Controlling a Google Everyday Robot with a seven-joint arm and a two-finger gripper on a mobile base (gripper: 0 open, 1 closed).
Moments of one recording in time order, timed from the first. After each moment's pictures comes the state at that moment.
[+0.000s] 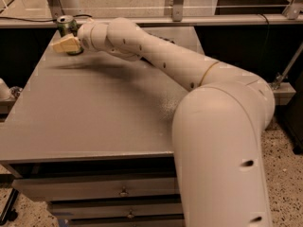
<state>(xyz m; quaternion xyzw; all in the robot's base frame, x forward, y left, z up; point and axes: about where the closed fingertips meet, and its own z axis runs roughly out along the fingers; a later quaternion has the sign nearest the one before) 0.811 0.261 0.895 -0.40 0.65 0.28 0.59</state>
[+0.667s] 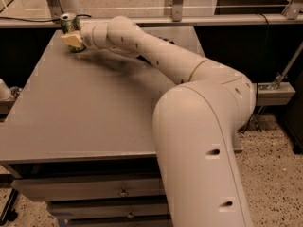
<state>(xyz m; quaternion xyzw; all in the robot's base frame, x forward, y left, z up) 0.843 0.266 0.878 -0.39 0.67 0.28 0.57</state>
